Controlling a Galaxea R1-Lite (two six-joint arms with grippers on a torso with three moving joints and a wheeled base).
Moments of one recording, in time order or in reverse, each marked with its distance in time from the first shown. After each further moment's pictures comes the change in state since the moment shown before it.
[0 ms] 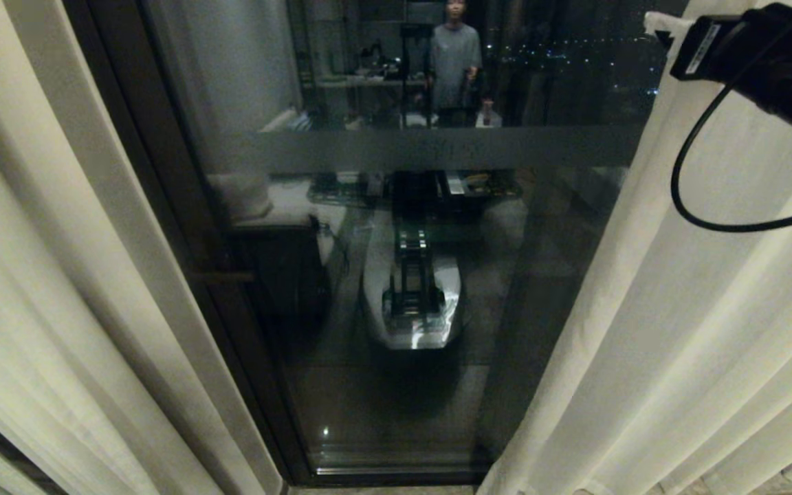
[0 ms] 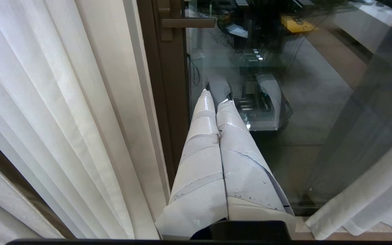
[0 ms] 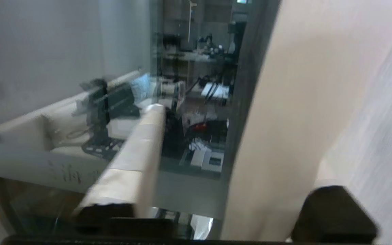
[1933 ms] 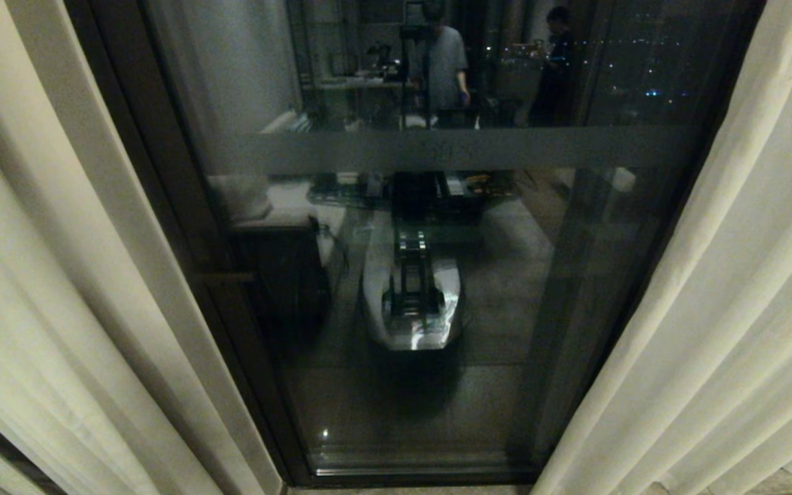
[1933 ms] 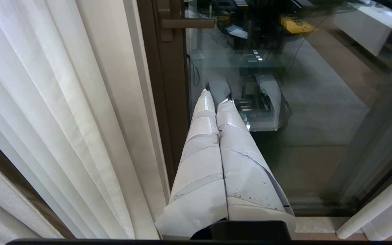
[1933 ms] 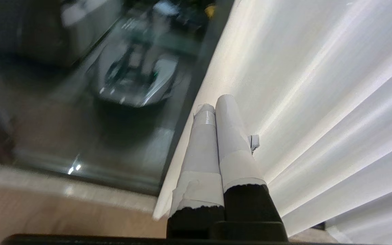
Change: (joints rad) left arm 0.000 0.000 0.000 0.000 0.000 0.000; right arm -0.146 -1.557 1.402 0.576 0.018 -0.214
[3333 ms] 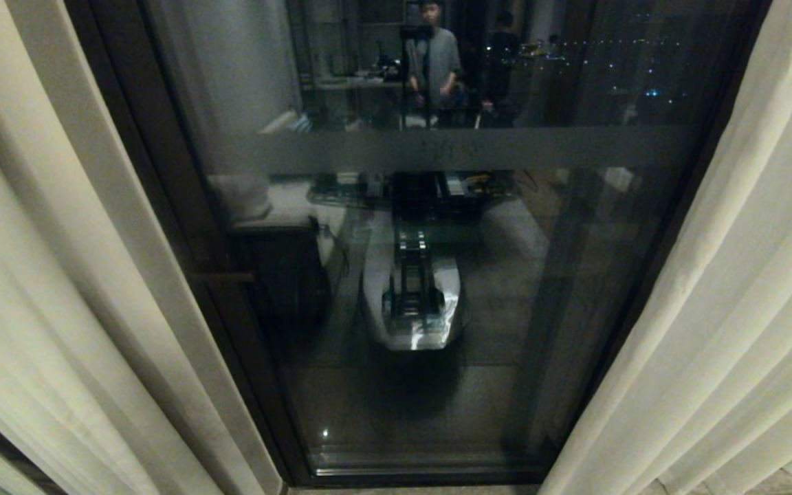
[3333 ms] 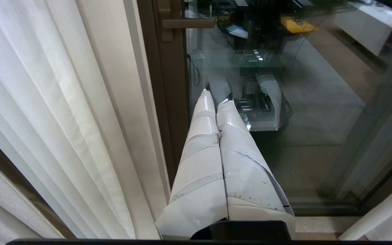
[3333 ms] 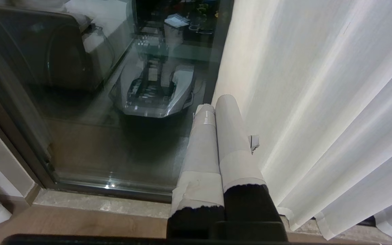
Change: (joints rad) left arm 0.000 0.000 0.000 0.000 0.001 0.003; right arm 0.000 -0.122 0.016 0.076 0.006 0.171
